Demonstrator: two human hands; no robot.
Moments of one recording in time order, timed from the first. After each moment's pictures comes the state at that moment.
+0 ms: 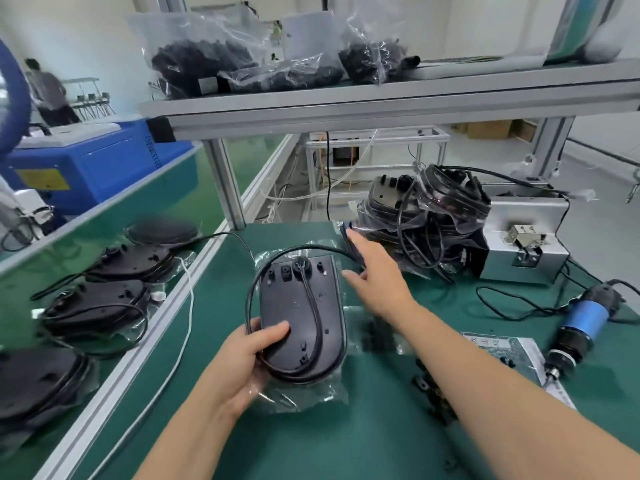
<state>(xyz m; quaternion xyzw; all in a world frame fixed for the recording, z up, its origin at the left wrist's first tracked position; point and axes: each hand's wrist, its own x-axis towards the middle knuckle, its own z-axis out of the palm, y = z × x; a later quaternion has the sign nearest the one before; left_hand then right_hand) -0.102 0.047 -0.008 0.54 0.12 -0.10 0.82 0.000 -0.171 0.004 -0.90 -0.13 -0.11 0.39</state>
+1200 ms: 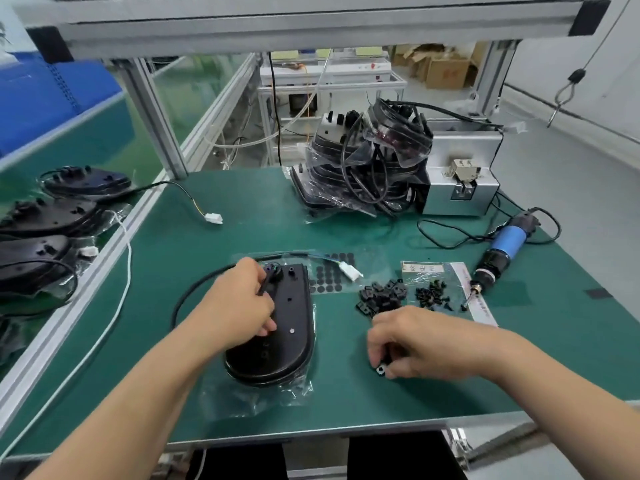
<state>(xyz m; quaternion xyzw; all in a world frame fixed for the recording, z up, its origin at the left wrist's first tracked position) -0.125 -0.012 0.017 0.93 0.02 -0.10 0.34 -0.159 -0.282 -0.006 -0.91 -0.31 0.21 0.16</state>
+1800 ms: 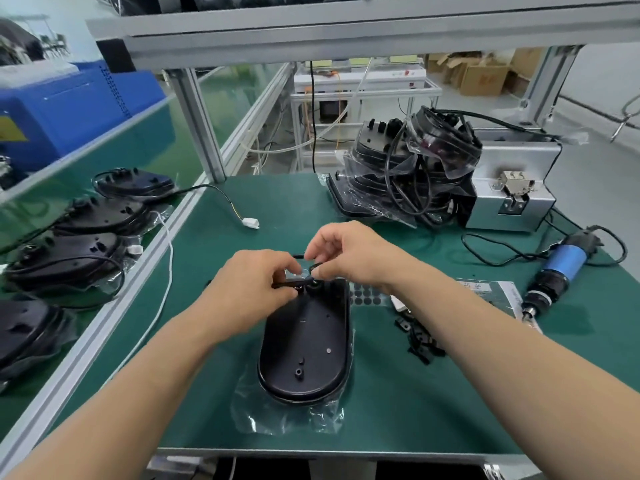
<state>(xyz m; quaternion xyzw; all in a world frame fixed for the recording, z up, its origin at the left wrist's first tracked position) -0.097 0.028 0.024 0.96 -0.15 0.05 0.22 -0.061 -0.165 0.029 -0.83 -0.16 0.12 0.52</state>
